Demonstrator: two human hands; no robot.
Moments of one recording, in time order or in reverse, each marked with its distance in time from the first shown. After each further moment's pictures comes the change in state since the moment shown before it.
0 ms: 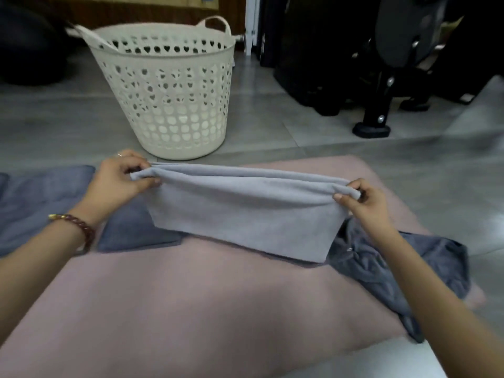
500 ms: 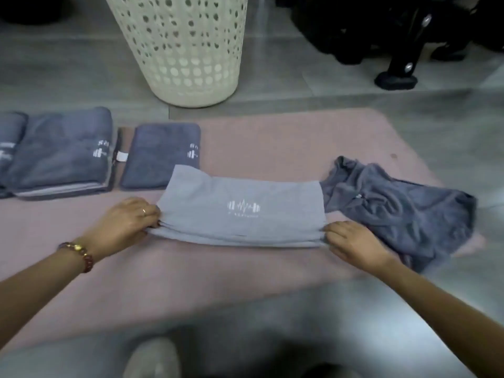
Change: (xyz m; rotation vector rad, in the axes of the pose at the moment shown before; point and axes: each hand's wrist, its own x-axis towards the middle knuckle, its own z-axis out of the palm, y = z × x) left_hand -0.167 -0.052 -0.007 0.573 -0.462 0.539; right_hand -0.143 0.071 0.004 -0.923 -0.564 -0.821
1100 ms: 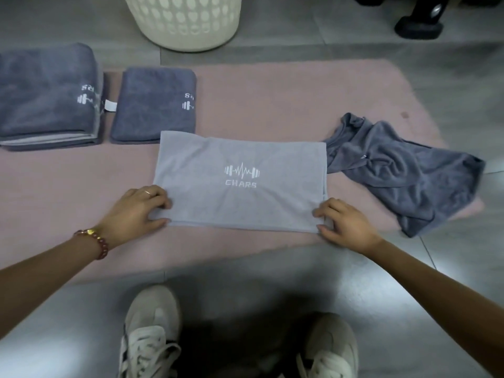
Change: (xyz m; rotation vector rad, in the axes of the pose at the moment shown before) left_hand -0.040 0.050 0.052 -0.292 -0.260 -0.380; right_hand -0.034 -0.034 0.019 0.329 -0.260 0.344
